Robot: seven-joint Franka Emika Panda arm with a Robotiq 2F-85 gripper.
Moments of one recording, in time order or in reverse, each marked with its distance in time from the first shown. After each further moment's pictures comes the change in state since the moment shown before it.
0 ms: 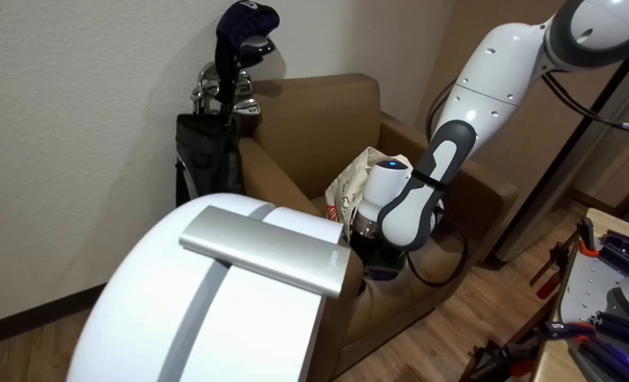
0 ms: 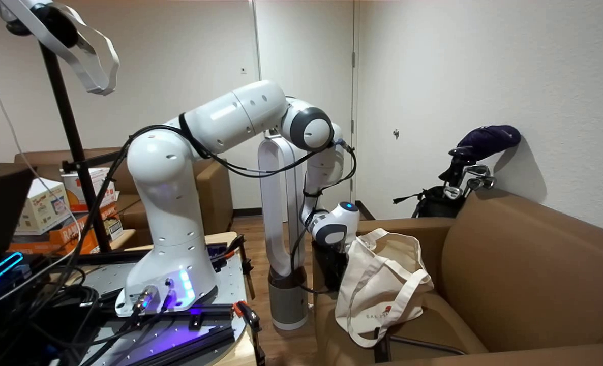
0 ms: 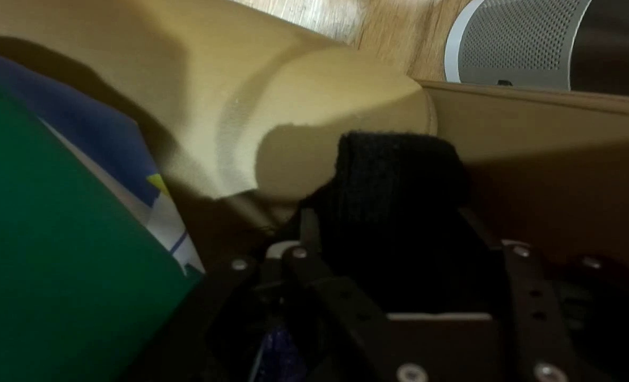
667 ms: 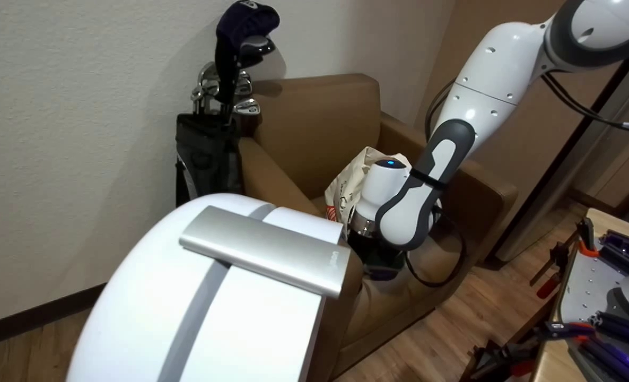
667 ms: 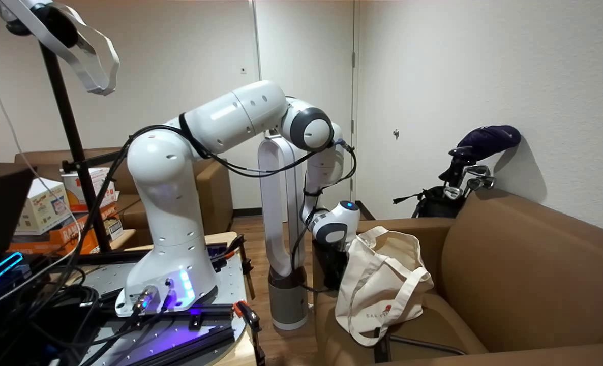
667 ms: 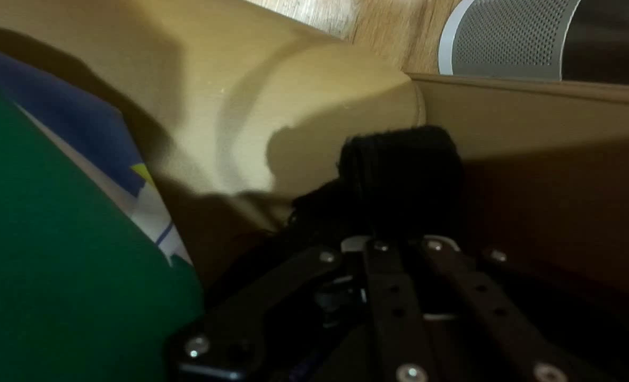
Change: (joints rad) arm 0.002 -0.001 0.007 0.011 0.001 -0.006 0.000
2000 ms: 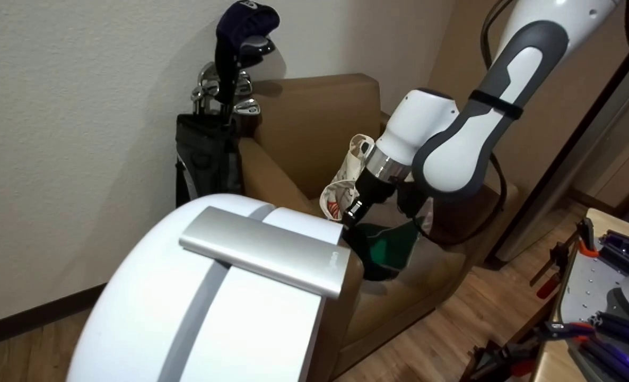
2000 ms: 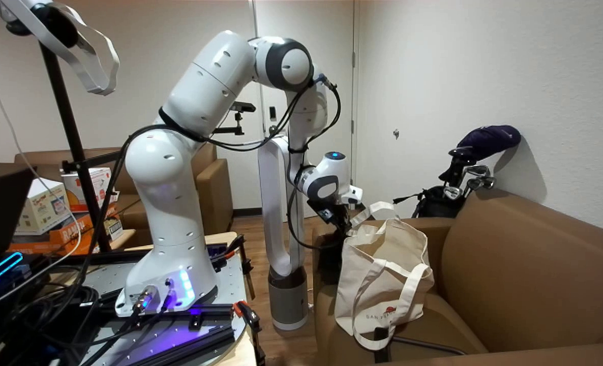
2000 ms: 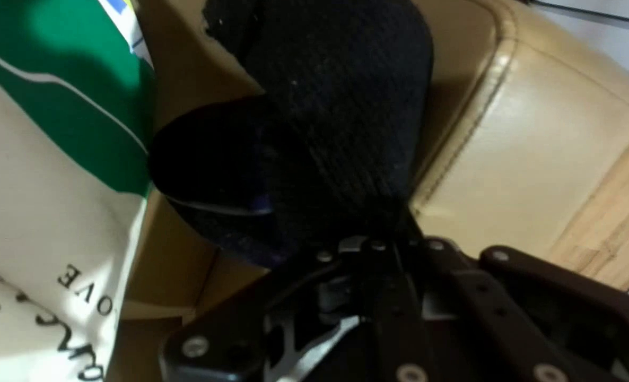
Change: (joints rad) arm -0.031 -0.470 0.085 -0.370 0.004 0.141 0.008
